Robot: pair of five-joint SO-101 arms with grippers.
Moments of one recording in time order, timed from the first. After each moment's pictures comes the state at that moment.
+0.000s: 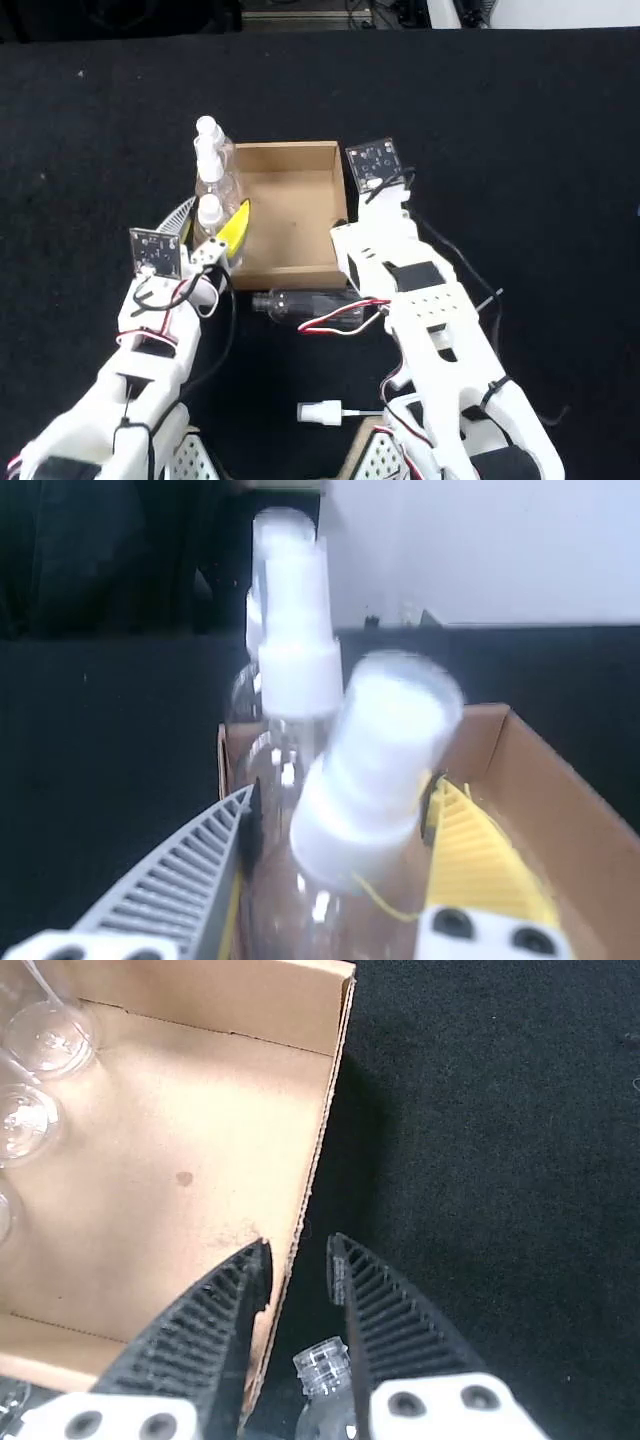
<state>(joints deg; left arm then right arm) 4.3 -38.1 94.9 -42.2 2.2 -12.9 -33.6 62.5 27.8 3.7</state>
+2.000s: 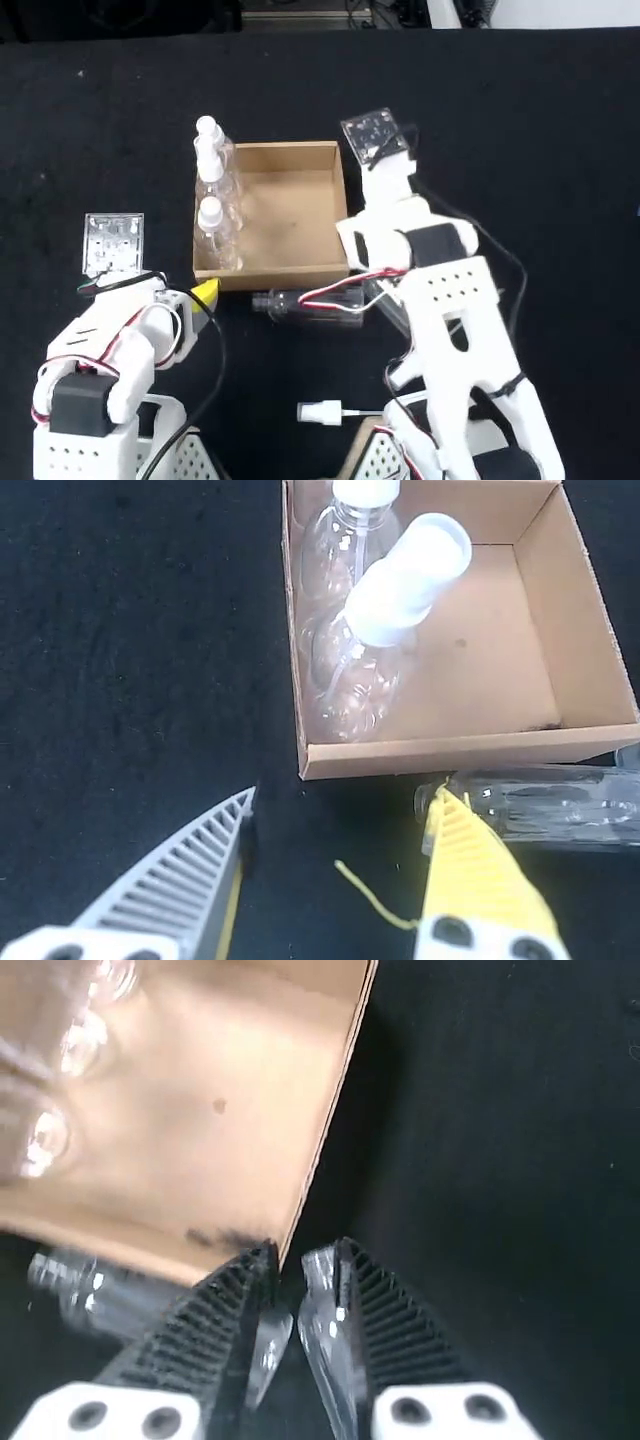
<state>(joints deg) 0.2 -87.4 59.5 79.5 1.7 -12.8 -33.5 36.8 66.6 6.5</state>
